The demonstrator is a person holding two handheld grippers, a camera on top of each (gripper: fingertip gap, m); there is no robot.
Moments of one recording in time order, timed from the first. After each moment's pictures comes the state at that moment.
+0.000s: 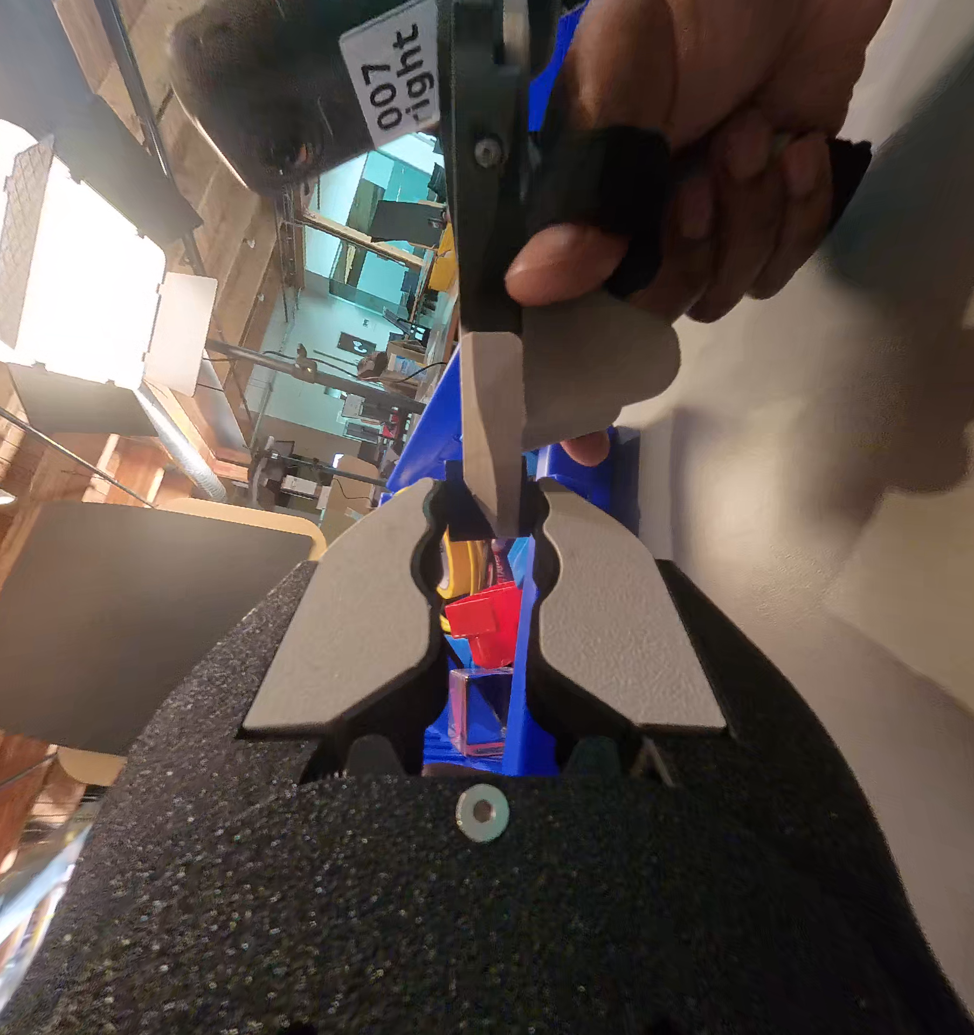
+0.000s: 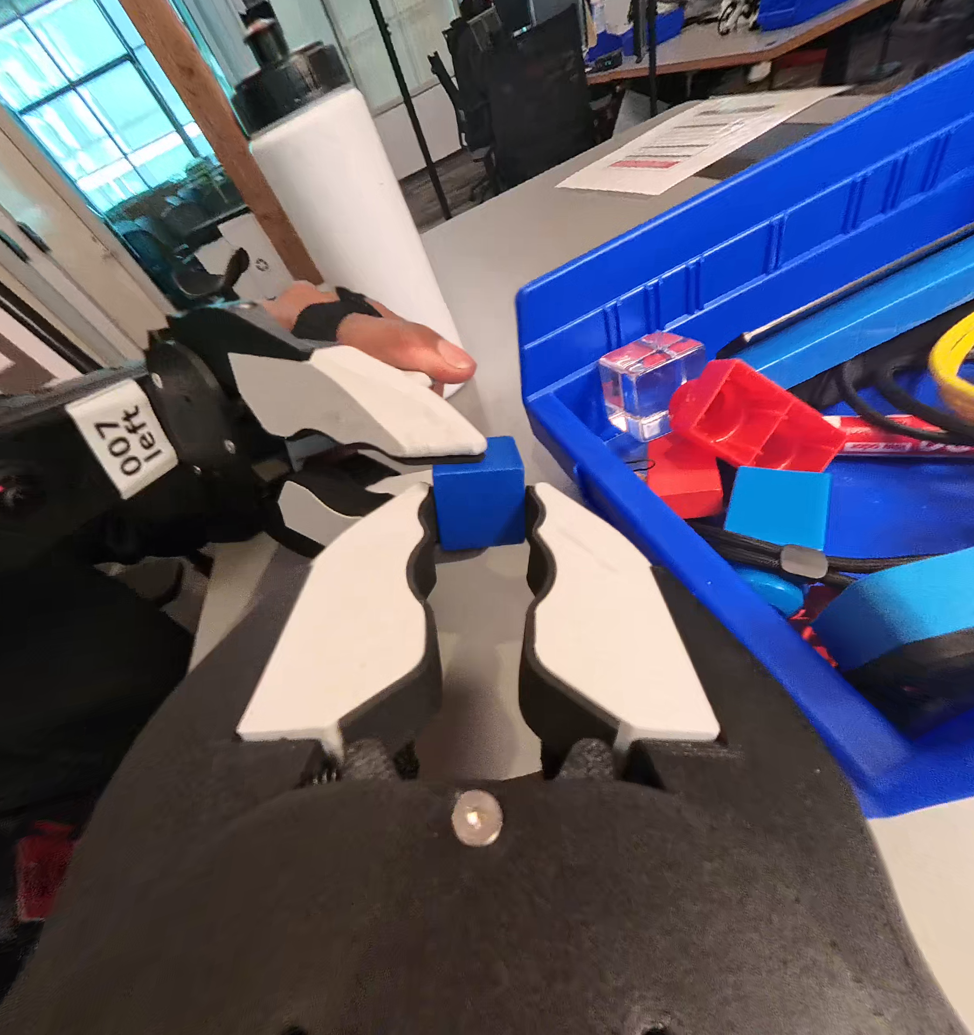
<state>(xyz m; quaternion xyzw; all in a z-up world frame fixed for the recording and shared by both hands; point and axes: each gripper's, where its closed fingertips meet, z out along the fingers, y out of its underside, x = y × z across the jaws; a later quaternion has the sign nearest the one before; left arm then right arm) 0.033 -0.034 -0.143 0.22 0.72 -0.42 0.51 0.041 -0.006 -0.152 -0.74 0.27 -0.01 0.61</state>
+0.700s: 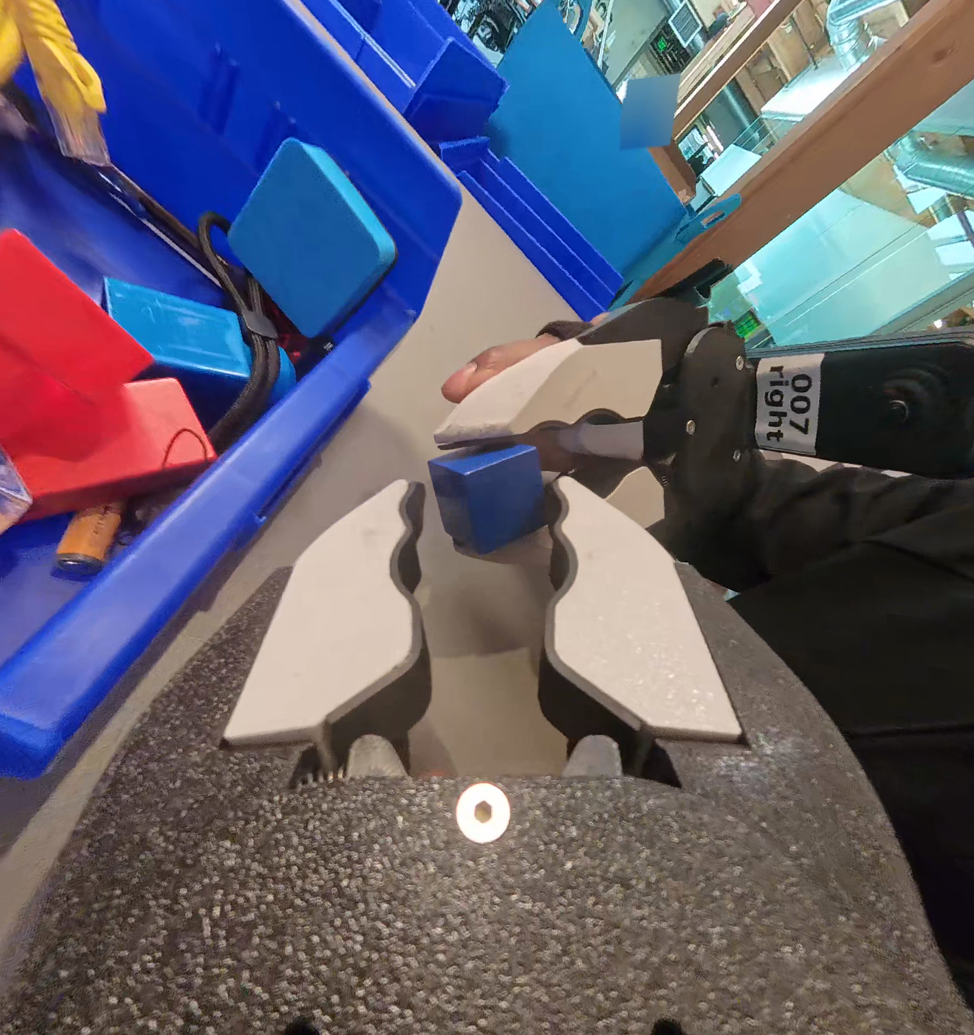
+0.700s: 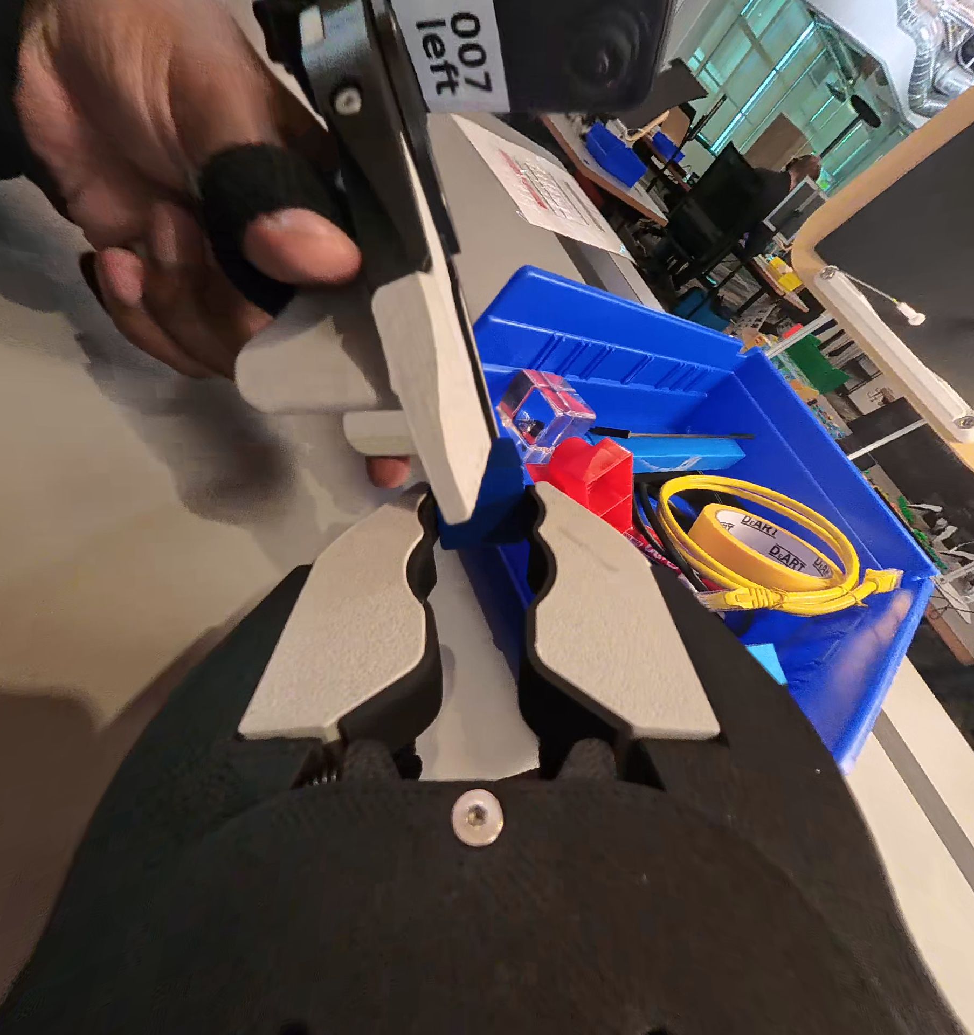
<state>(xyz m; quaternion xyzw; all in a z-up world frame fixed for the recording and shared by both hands) 0.021 -0.034 -0.167 -0.26 0.76 -0.55 -0.23 0.046 -0.005 -0.164 -0.81 0.08 -0.36 0.46</state>
